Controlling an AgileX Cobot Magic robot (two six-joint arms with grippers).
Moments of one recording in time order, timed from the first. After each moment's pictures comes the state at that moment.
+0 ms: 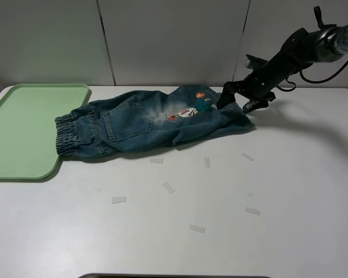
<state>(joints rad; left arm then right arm) -0.12 -0.01 -0.48 0.02 1.06 -0.03 0.09 2.42 -1.82 0.59 0.82 -0.52</state>
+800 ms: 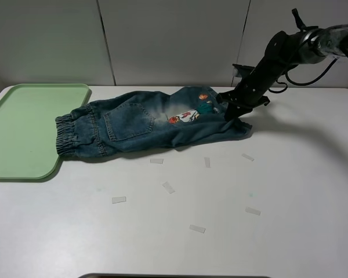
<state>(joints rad) -0.12 -0.01 -0.48 0.02 1.06 -0.03 0.15 2.43 -1.82 0.36 0.90 -0.39</state>
